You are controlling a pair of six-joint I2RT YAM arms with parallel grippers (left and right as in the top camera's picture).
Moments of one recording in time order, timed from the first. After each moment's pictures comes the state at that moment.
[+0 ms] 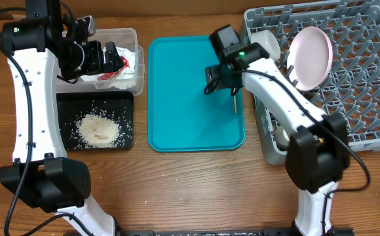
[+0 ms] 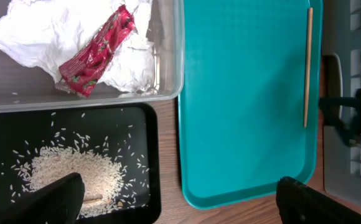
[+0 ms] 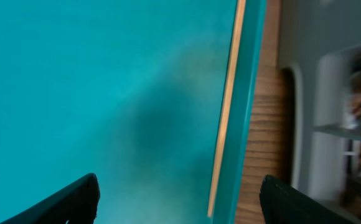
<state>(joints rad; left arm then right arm) 0.15 1.90 2.05 -1.40 0.36 0.03 0.45 2.10 1.79 -0.94 0.13 0.28</state>
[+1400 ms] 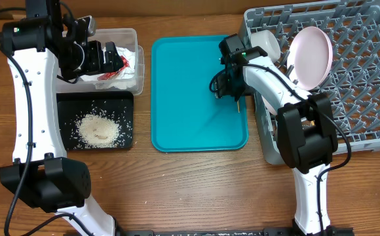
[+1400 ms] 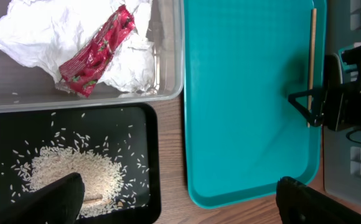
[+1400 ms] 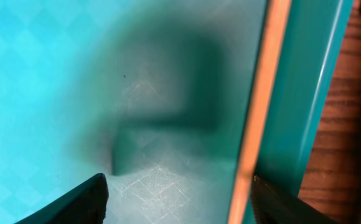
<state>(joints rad) 0.15 1.90 2.05 -1.40 0.36 0.03 0.36 2.27 1.79 -0.91 -0.01 0.25</state>
